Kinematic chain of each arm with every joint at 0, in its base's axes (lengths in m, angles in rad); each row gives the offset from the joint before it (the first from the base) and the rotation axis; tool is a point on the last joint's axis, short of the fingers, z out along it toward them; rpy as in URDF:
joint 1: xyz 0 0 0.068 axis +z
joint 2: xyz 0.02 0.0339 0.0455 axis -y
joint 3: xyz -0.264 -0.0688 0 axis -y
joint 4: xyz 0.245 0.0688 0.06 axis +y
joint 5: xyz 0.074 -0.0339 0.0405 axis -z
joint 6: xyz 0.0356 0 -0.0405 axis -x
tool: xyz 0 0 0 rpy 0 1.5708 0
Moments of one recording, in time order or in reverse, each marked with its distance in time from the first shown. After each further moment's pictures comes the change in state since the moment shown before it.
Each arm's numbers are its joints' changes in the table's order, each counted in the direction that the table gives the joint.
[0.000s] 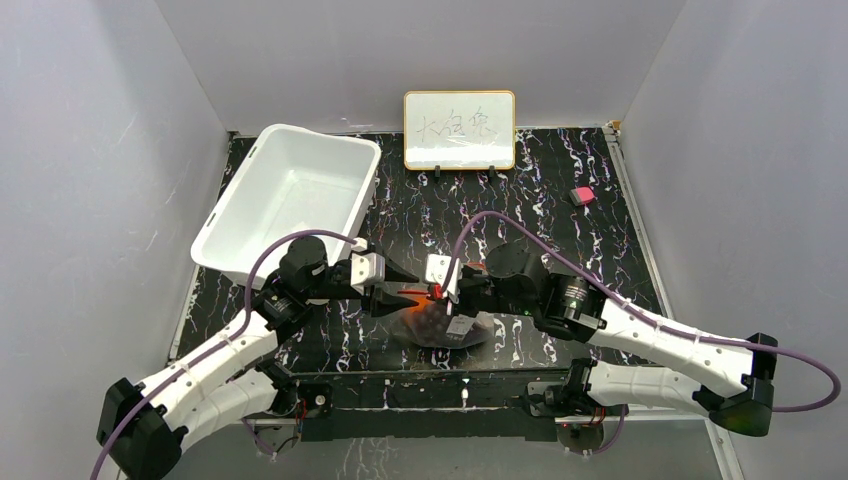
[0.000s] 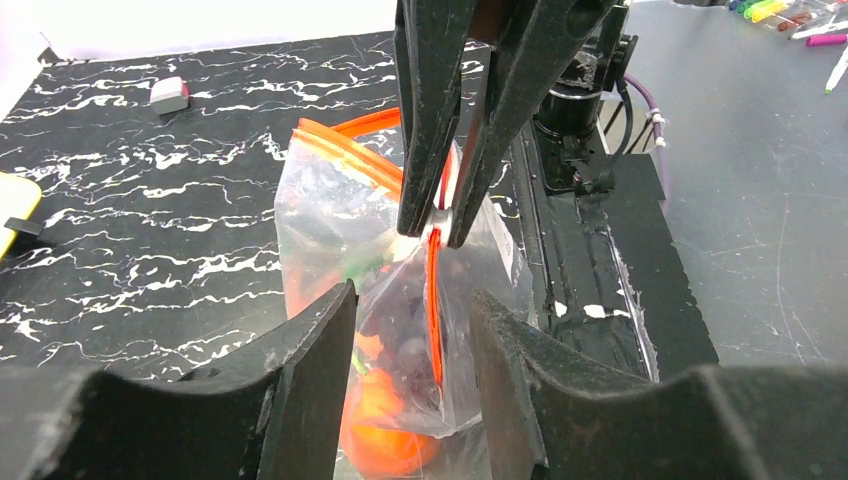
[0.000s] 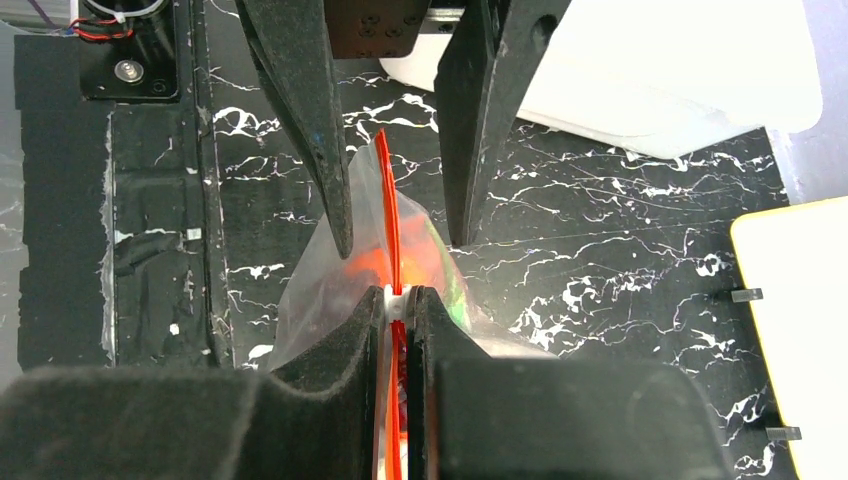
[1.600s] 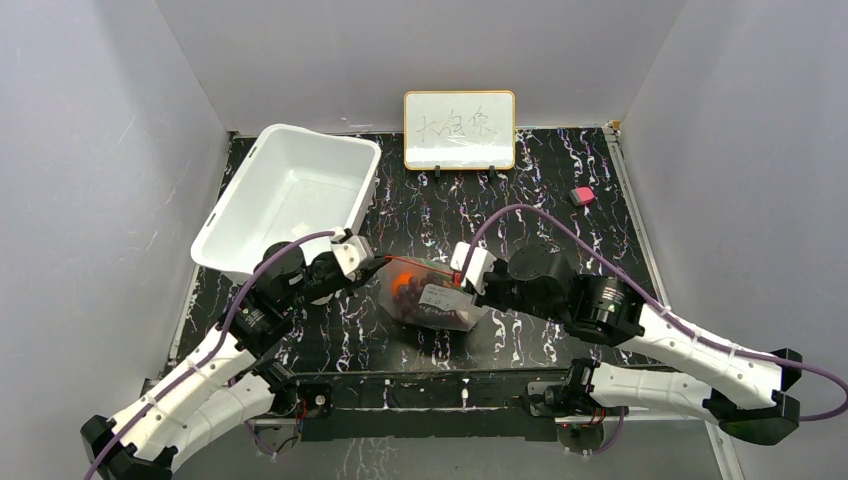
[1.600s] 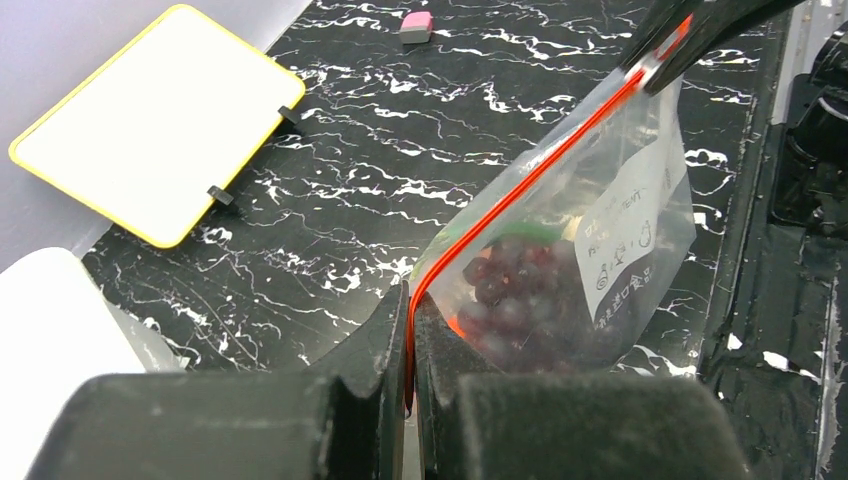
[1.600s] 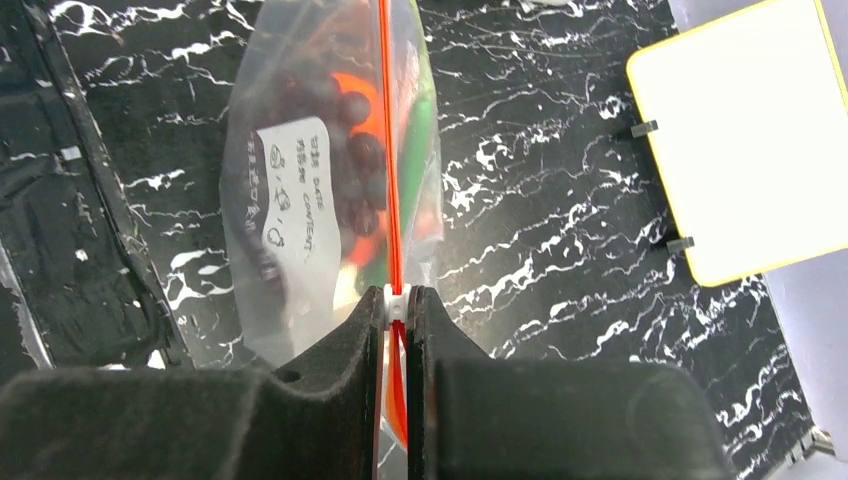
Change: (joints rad) left arm -0.008 0.165 0.091 0.255 -0.511 -0.059; right arm 0.000 0.084 0.084 0.270 0.274 -0.021
